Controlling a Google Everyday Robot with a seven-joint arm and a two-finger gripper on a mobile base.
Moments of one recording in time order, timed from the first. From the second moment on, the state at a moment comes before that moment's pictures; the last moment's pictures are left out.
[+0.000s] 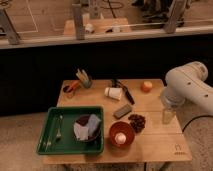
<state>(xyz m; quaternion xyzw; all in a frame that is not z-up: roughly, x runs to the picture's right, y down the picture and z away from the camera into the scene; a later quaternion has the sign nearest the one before) 0.286 0.106 0.684 -0.28 0.02 0.02 0.96</state>
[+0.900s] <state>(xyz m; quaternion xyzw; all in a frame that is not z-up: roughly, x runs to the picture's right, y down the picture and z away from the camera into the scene) 0.297 0.098 0.698 -0.27 0.01 0.04 0.96</state>
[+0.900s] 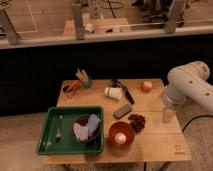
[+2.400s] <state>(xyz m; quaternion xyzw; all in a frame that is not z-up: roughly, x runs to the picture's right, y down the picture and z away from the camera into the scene) 0.320 0.038 0.734 -0.12 -0.04 0.06 0.99</state>
